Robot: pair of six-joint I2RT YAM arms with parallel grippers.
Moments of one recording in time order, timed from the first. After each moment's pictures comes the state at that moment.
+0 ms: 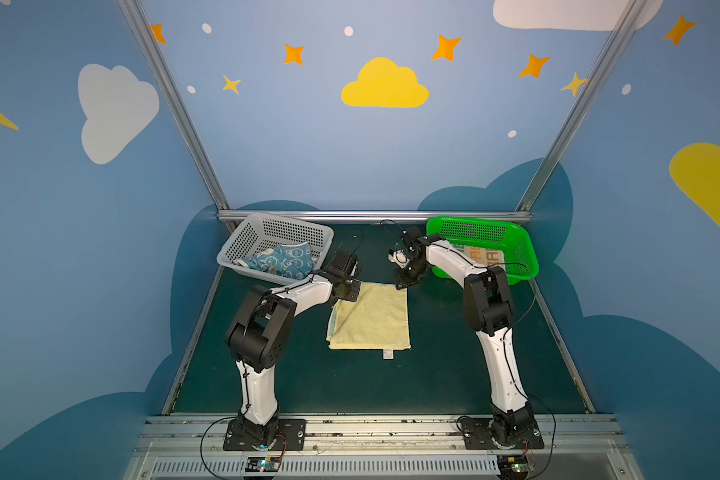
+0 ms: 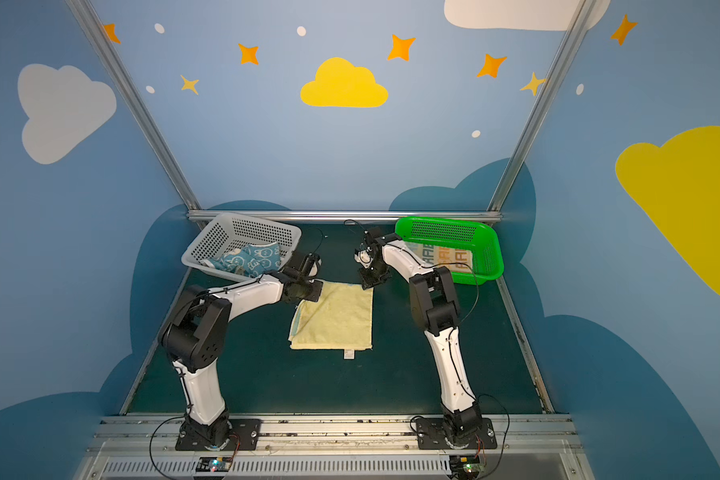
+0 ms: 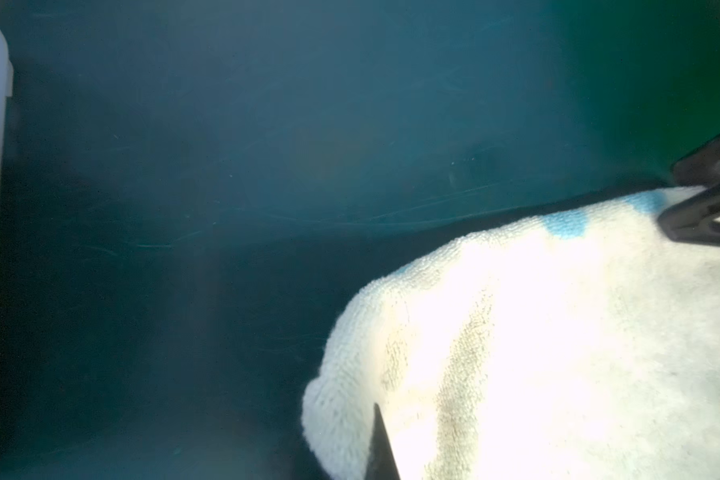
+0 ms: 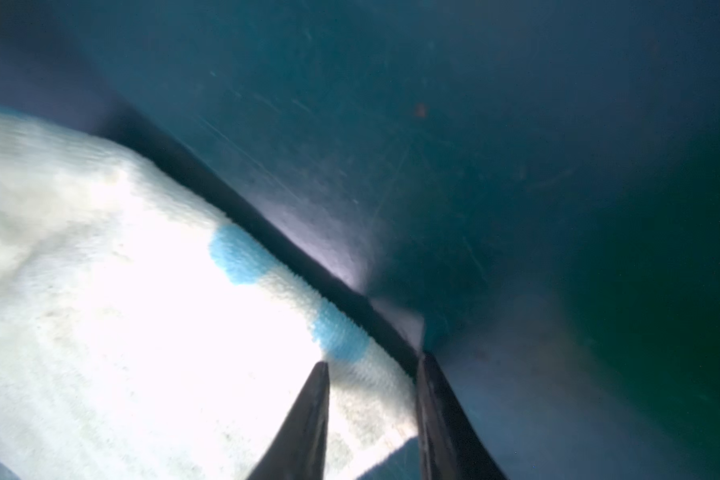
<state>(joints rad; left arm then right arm) -0.46 1.91 1.23 -0.31 -0.04 -0.18 0.45 2.37 2.00 -1.03 -0.24 -0.09</state>
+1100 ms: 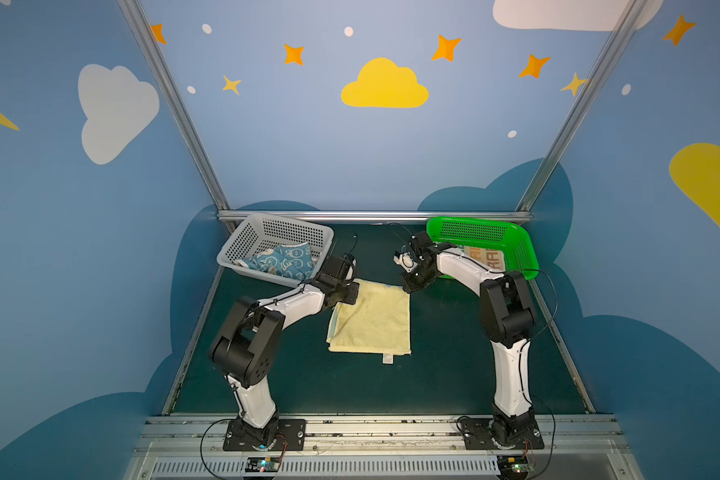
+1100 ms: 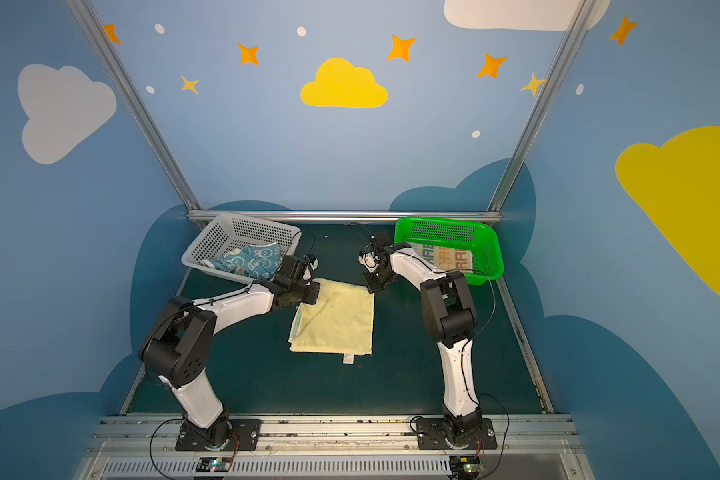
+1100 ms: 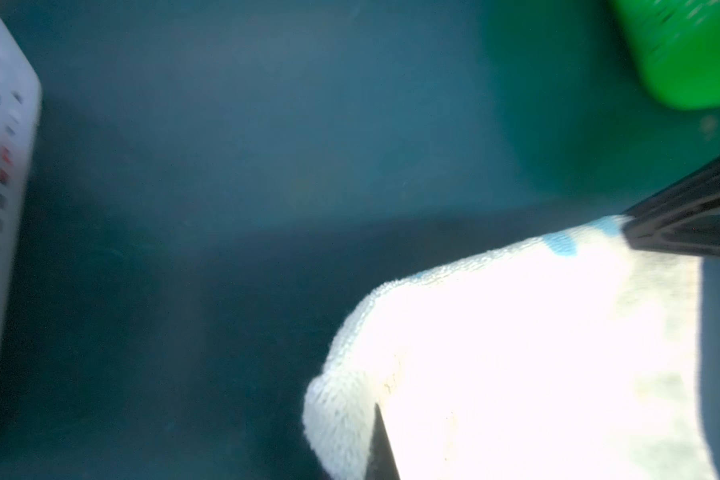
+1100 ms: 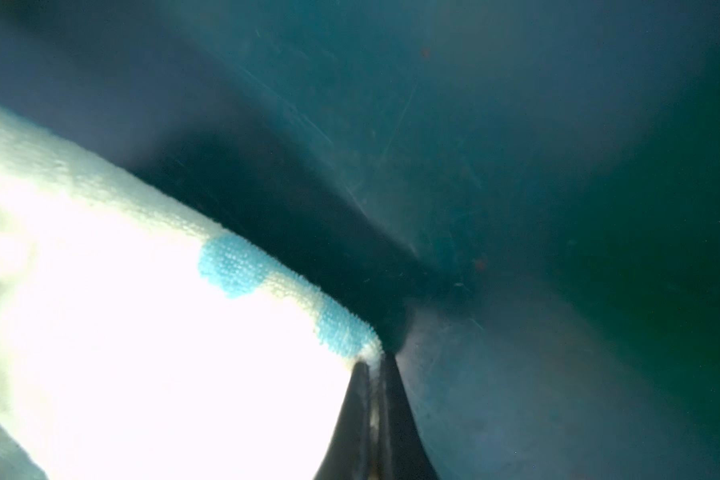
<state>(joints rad) -0.46 1.74 1.05 -0.13 0.02 -0.20 0.45 2.13 1.67 -0.80 -0.24 -0.10</state>
